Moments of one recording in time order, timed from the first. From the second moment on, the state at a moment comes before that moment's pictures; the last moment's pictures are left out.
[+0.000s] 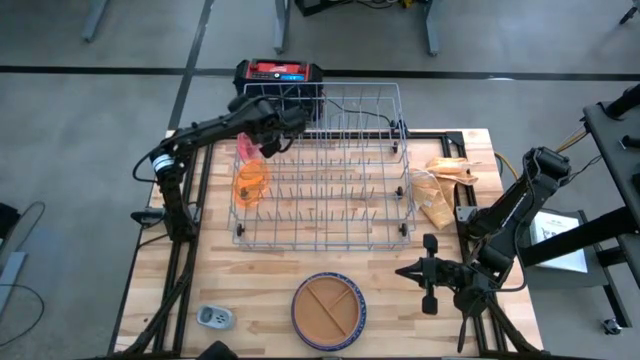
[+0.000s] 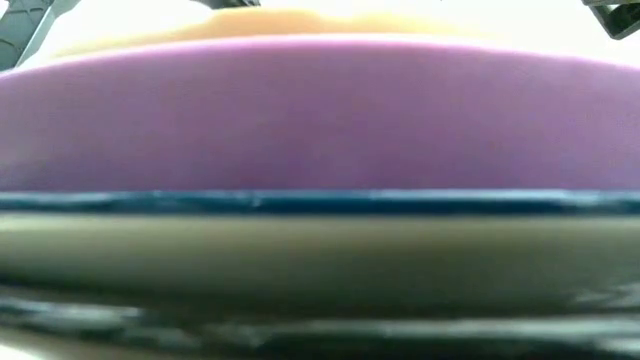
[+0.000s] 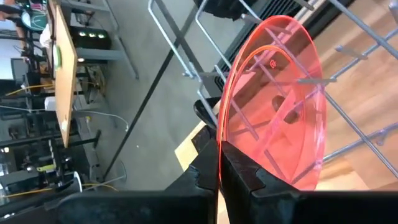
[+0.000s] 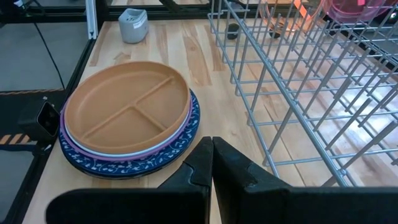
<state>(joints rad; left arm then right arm) 0.52 1.86 1.77 -1.55 -0.84 -0.30 0.96 1.21 0.76 -0.36 0.89 0.69</state>
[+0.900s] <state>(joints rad) 0.52 1.86 1.75 -1.51 -0.79 -0.30 0.96 1.21 0.76 -0.36 0.89 0.70</state>
